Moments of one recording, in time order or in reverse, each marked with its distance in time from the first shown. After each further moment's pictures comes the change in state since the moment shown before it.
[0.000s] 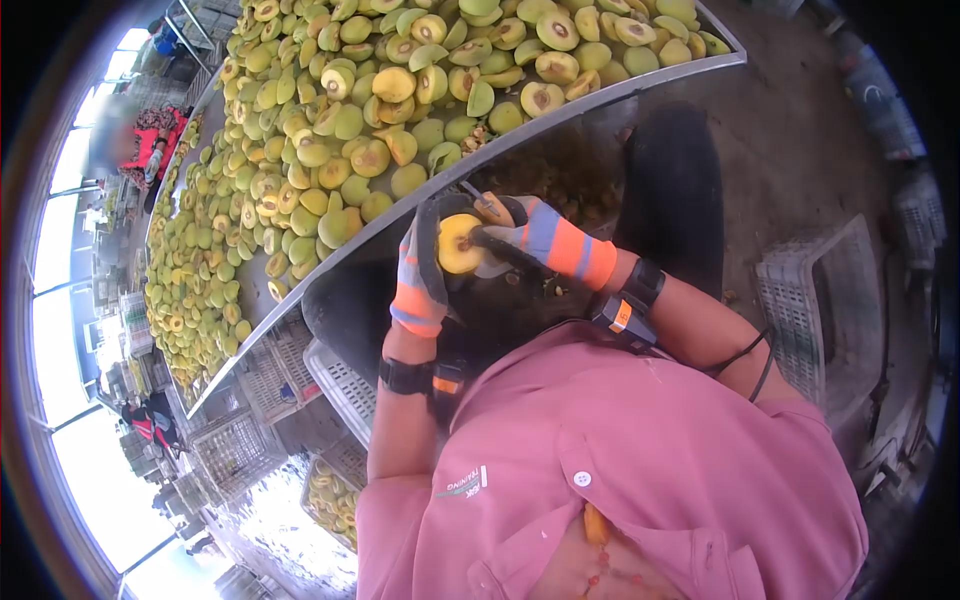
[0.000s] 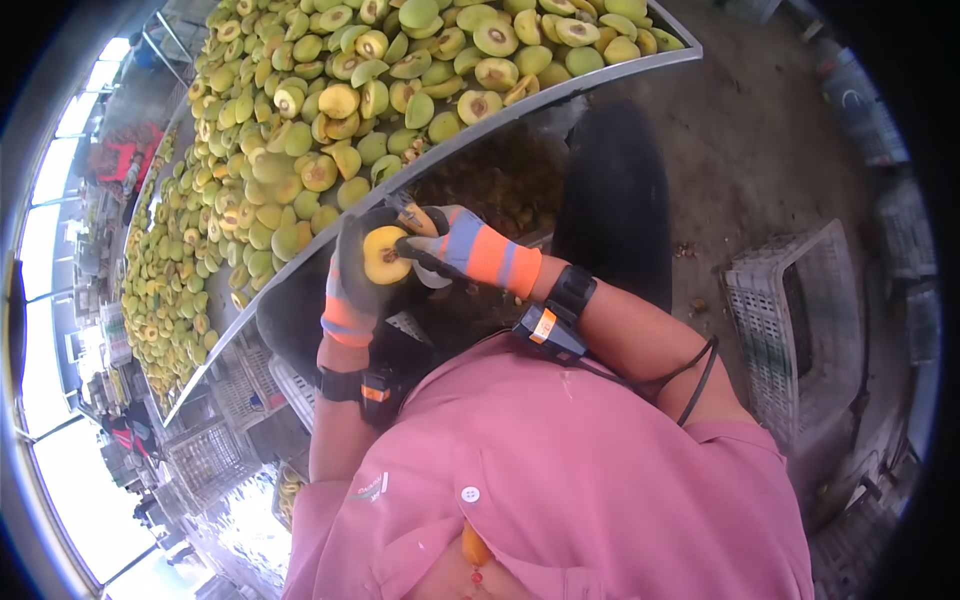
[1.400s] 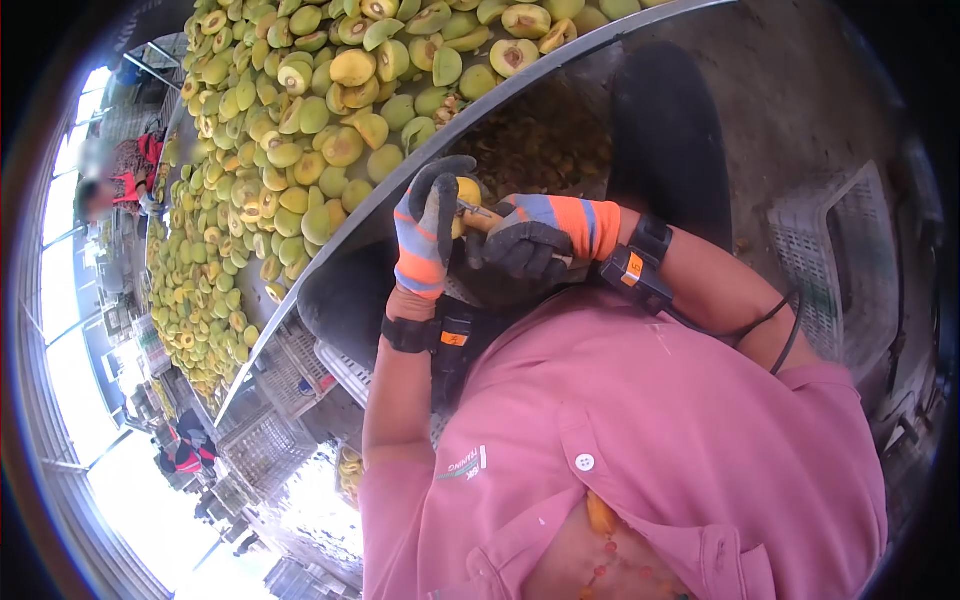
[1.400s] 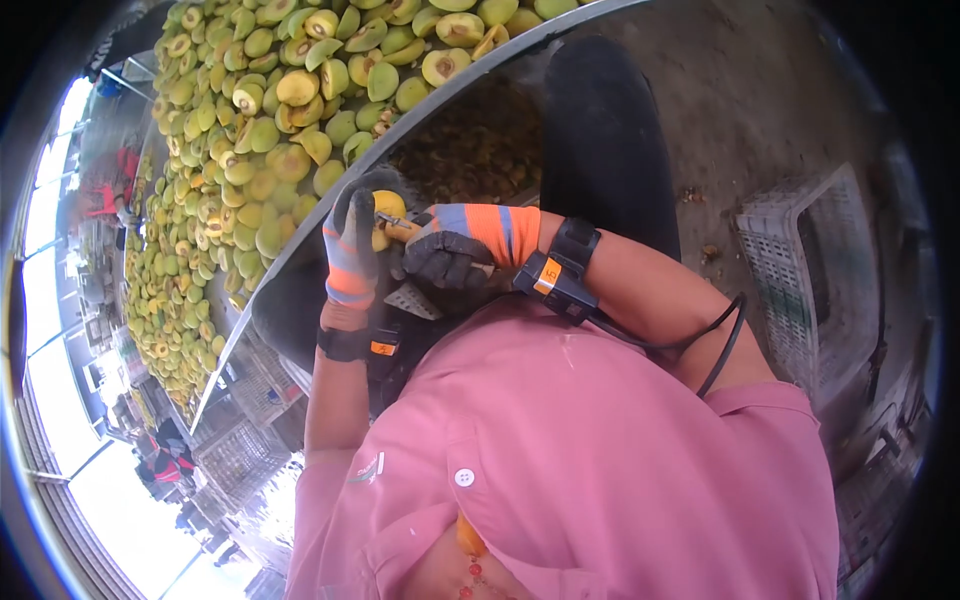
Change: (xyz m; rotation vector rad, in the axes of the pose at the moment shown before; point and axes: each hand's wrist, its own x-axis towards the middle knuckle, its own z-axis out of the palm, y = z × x) left_hand 0.027 -0.008 0.026 -0.496 0.055 -0.275; right_hand -0.013 0.036 -0.030 0.574 -0.502 0.441
